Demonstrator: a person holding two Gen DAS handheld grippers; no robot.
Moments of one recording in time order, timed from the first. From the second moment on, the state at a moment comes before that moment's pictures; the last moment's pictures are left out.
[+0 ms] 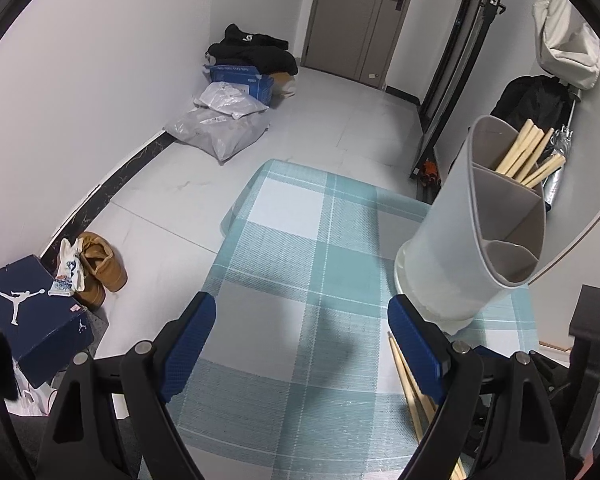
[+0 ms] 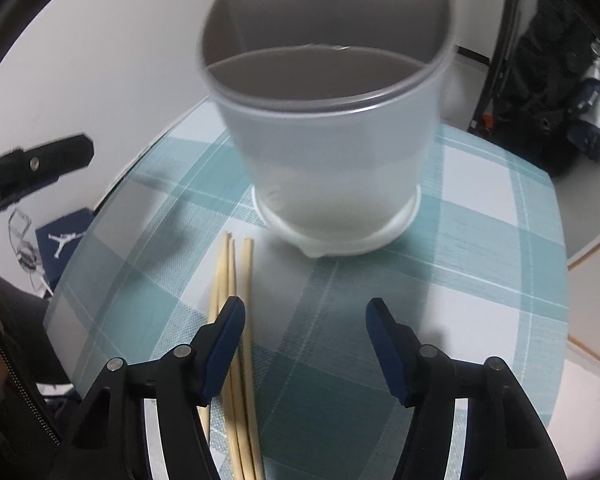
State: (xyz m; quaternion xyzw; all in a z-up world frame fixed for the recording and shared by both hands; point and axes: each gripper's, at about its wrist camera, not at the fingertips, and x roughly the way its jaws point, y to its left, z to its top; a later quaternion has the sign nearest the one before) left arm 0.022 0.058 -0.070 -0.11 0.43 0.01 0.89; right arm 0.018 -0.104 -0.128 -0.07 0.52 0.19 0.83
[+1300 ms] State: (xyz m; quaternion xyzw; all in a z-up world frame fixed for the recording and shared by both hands) left arm 0.023 0.074 -0.077 -0.14 0.45 0.01 0.88; right arm 0.010 -0.074 -0.137 -0.14 0.55 0.23 0.79
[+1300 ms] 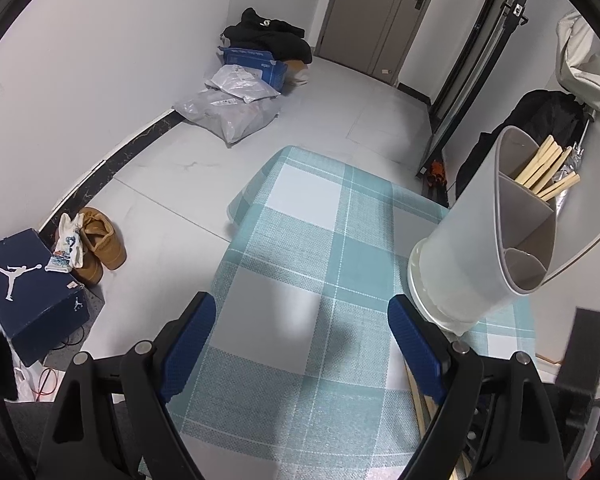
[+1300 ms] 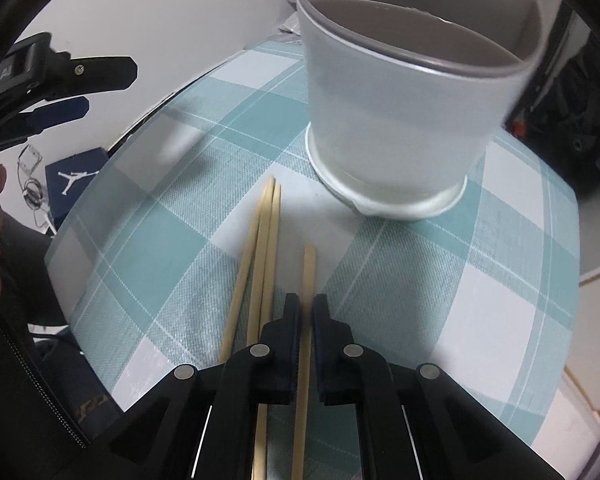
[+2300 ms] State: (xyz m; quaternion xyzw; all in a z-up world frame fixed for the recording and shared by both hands) left arm 0.016 -0.009 -0.127 -0.02 0.57 -0.08 0.82; right arm 0.050 -0.201 -0.120 0.26 0.52 0.23 0.78
